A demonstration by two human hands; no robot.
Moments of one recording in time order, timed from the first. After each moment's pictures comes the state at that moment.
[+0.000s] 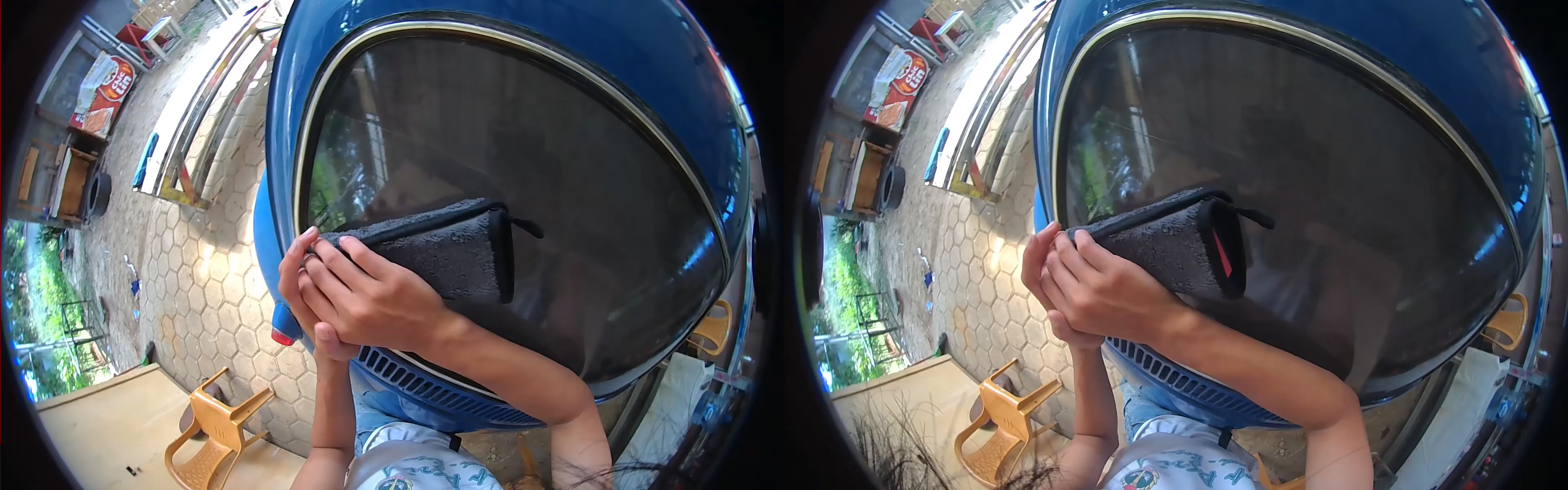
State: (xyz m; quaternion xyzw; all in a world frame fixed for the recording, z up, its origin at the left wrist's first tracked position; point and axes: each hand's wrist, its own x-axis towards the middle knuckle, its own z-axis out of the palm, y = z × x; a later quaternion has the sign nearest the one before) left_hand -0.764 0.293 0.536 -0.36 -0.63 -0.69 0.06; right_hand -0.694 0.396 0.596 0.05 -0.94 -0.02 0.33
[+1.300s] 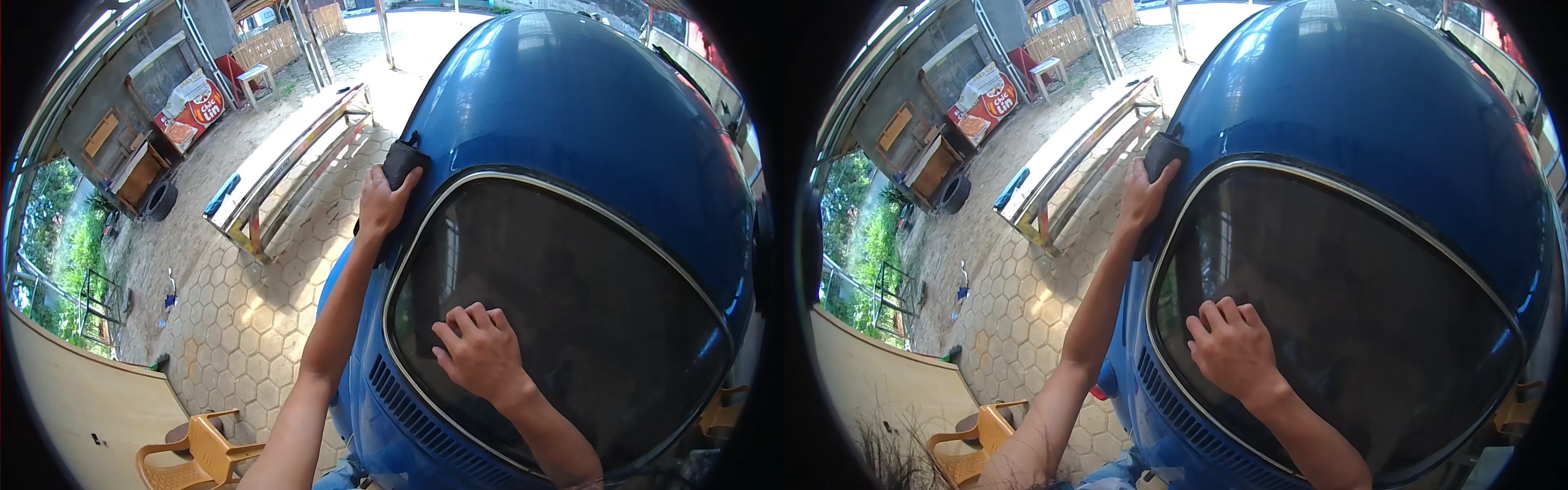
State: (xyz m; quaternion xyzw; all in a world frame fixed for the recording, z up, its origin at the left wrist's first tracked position) left_hand -0.980 0.438 0.581 -0.34 -0.82 -0.46 0.03; right_hand -0.672 0.414 0.609 -0.07 -0.98 0.03 0.20
